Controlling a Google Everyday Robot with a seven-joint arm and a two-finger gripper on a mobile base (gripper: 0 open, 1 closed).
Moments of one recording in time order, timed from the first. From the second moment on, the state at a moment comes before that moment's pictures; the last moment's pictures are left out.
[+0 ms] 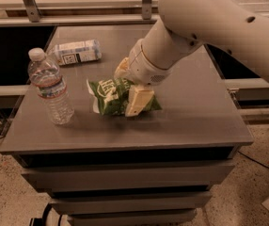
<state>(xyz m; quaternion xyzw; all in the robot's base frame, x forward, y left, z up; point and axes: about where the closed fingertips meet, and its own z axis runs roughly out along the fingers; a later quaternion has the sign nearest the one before) 0.523 0.018 0.875 -0.79 0.55 0.06 0.27</state>
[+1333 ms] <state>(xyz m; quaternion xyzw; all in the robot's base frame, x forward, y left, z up) 0.513 -0.008 0.906 -0.78 0.56 0.06 0.28</state>
